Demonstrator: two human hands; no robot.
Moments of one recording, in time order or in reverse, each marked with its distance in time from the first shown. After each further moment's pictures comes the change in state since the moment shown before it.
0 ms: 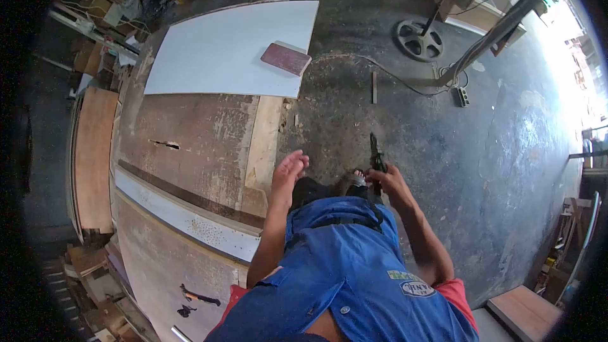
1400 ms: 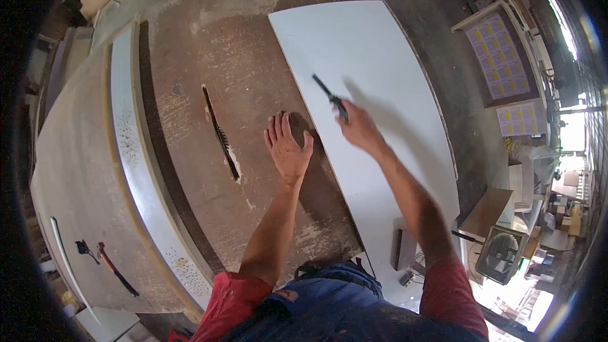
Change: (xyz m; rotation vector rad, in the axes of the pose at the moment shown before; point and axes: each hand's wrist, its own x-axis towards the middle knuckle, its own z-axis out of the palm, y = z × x) left_hand 0.297 0.117 -0.434 0.699 1.426 0.068; right_hand 0.423 -0.257 0.679 -1.468 -0.738 -0.674
